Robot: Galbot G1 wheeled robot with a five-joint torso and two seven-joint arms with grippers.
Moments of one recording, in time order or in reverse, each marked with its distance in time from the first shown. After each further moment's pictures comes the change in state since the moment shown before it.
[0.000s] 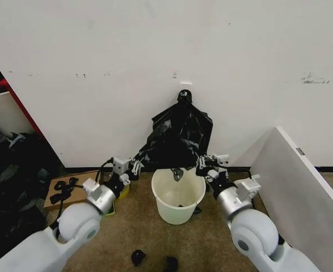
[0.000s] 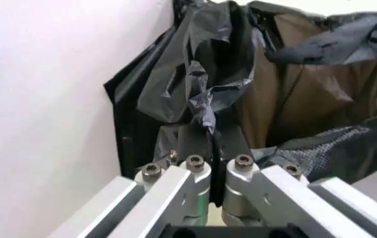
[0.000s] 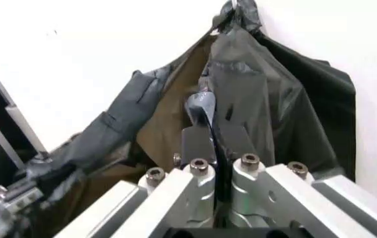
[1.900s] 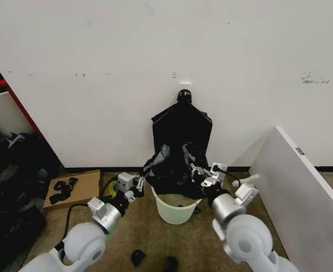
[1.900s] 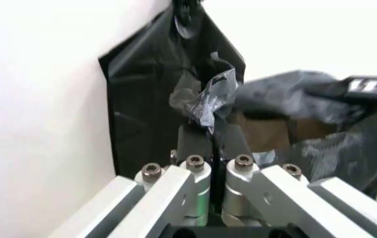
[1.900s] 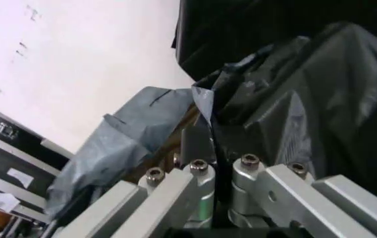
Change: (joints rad) left arm 0.082 -0.041 -0.008 0.007 0.030 -0.036 -0.004; right arm 0.045 0.160 -0.066 -0.117 0.342 -0.006 0.109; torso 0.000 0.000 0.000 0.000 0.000
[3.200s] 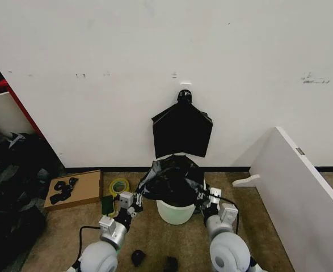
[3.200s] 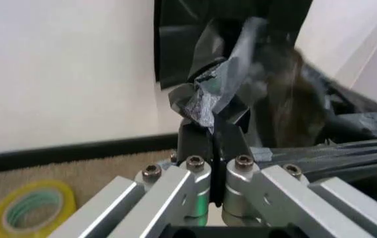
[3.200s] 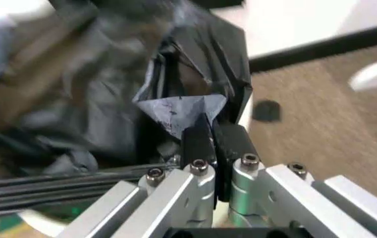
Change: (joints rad) left arm 0.109 -0.190 0.052 0.207 0.142 -0.012 -0.132; right arm -0.134 -0.010 -0.036 -0.130 -0.353 -0.124 0.247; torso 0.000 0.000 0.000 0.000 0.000
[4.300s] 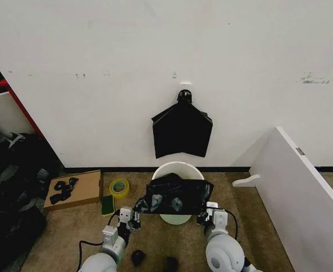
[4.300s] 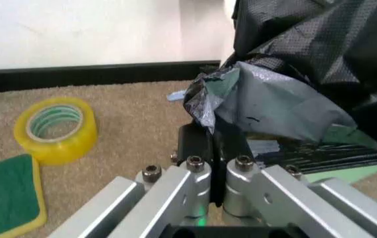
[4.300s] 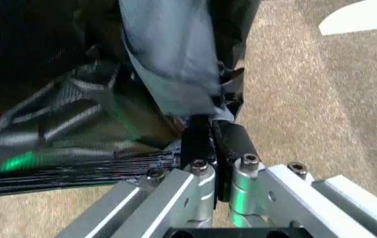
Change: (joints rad) left arm -0.024 -0.010 0.036 0.070 -0.065 0.155 -0.084; right arm 0.076 0.025 -0.043 -0.143 0.023 -0.178 0.116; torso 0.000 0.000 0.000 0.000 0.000
